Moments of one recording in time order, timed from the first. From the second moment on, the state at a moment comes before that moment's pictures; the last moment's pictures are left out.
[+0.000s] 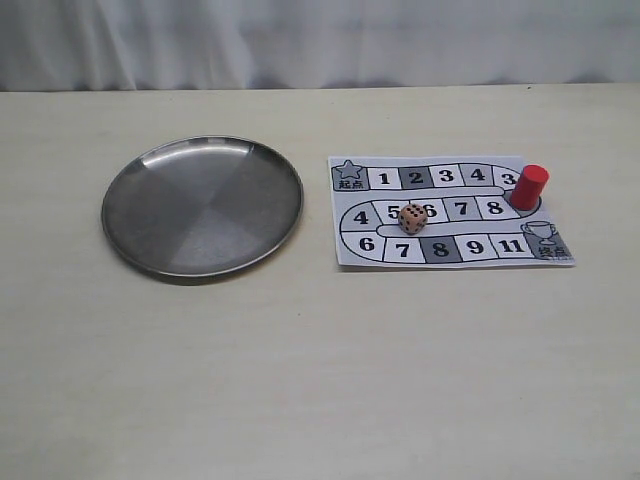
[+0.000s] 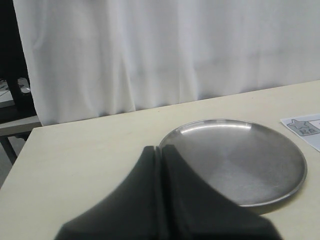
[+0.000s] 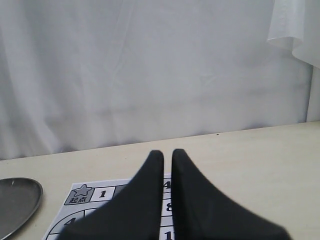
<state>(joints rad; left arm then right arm) 0.00 0.00 0.00 0.15 0.18 -0.10 -0.02 0.01 0.00 0.18 0.05 -0.04</state>
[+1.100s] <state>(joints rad) 0.00 0.00 0.00 0.15 0.18 -0.10 -0.02 0.01 0.00 0.14 0.05 -0.09</state>
